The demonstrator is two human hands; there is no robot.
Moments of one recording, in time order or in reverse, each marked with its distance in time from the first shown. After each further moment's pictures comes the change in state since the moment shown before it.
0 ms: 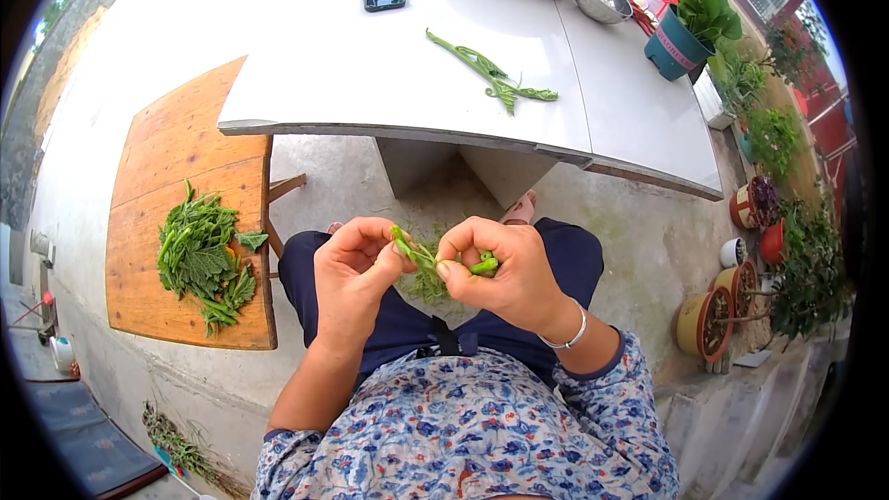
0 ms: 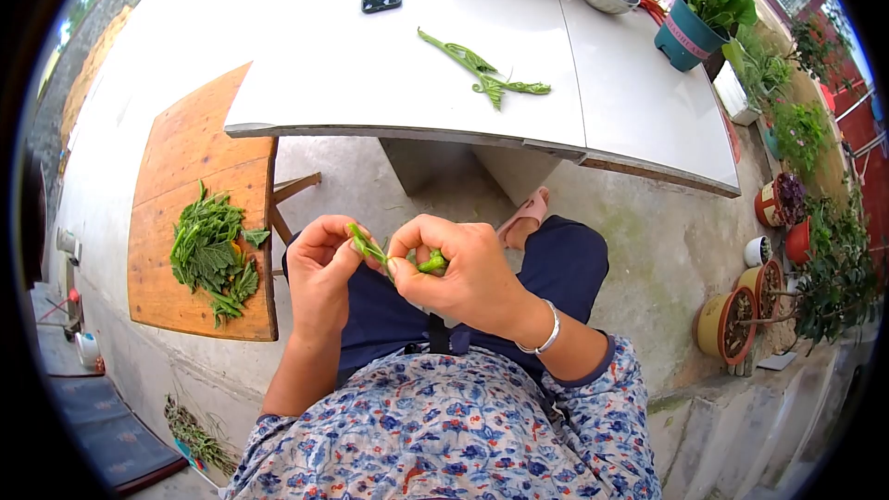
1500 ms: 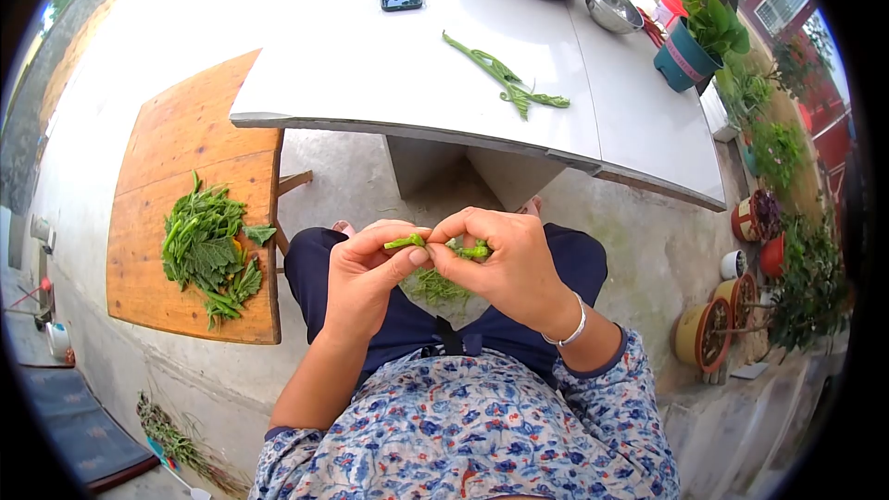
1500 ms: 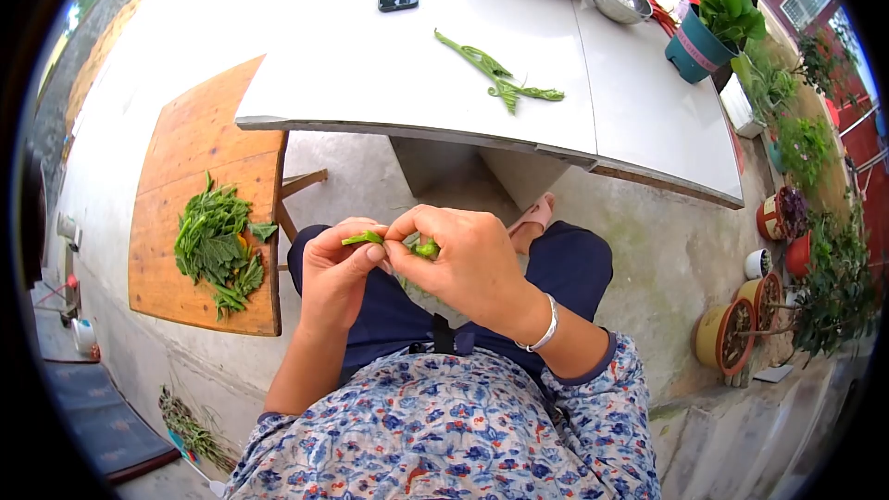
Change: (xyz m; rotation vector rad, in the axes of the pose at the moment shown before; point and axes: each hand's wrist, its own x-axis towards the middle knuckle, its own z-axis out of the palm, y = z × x) left_hand 0.001 -0.010 -0.013 -0.204 -0.112 -0.019; right_hand 0.017 -0.005 0.012 -0.259 0.071 -0.107
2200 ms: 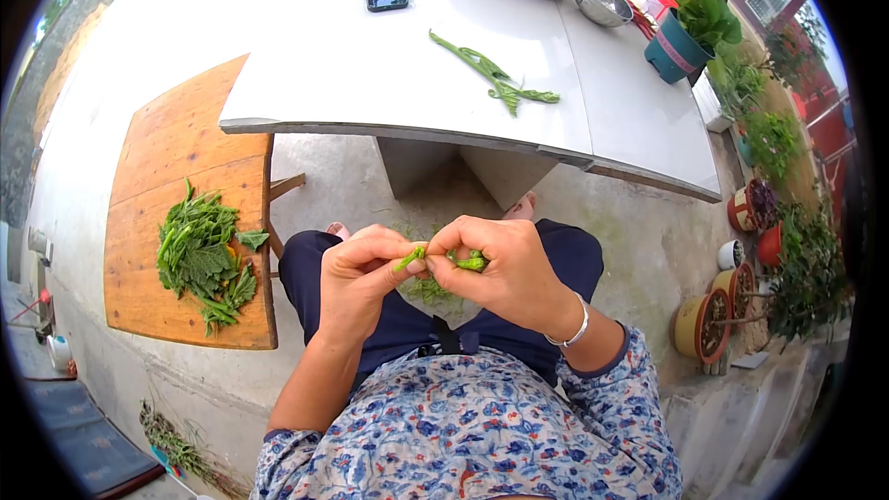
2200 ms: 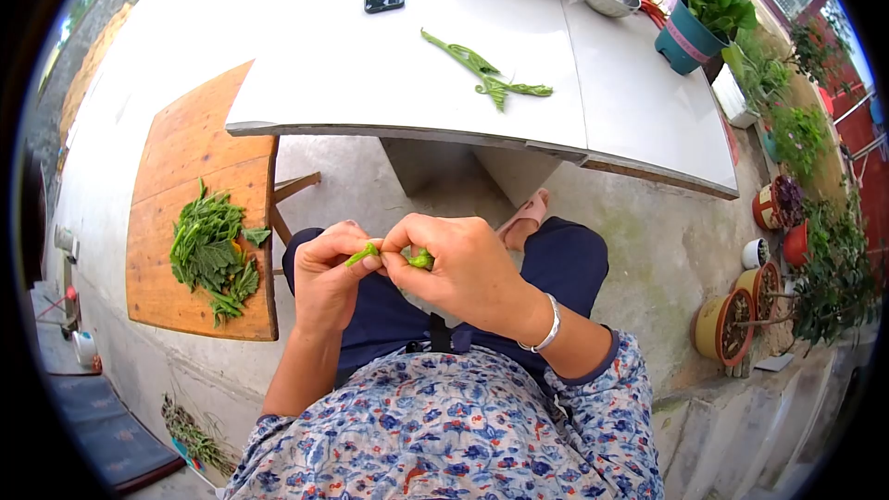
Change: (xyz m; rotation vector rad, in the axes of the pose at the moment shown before) left_hand 0.000 -0.001 0.000 0.158 -0.048 0.087; right_hand -0.006 0.001 -0.009 0.087 -0.095 -0.014
